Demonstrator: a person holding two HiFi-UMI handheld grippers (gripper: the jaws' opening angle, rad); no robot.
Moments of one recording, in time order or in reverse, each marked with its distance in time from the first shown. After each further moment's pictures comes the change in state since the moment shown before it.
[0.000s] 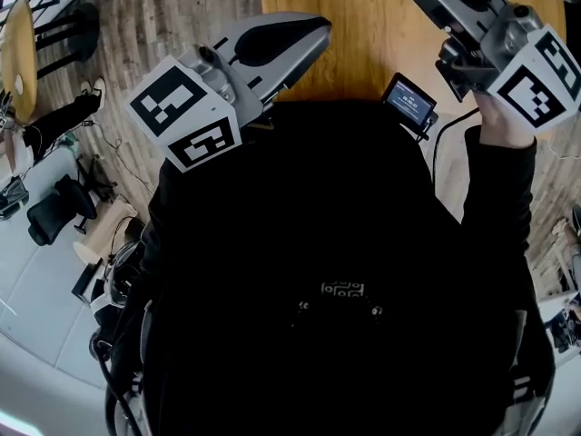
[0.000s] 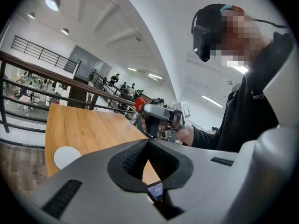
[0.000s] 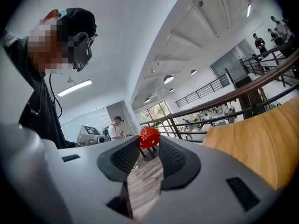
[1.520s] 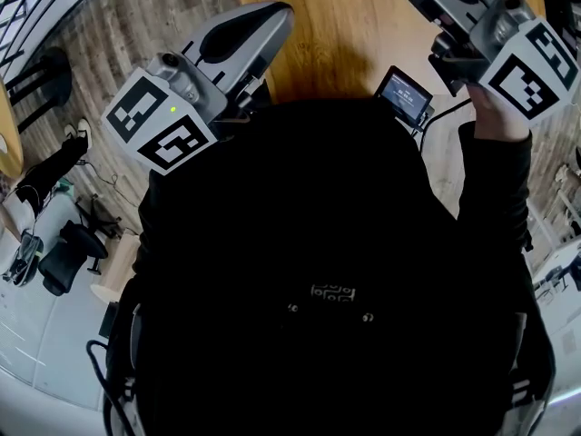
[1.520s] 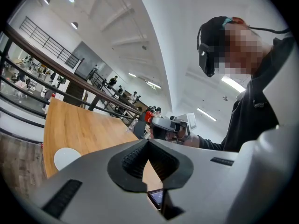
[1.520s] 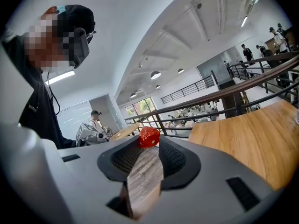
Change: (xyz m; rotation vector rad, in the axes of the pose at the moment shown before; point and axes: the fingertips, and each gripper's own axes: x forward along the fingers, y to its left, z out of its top) left arm -0.013 0.056 0.017 -0.094 -0.082 -0.085; right arm 0.012 -0.025 -0.006 0.015 0.053 -0.195
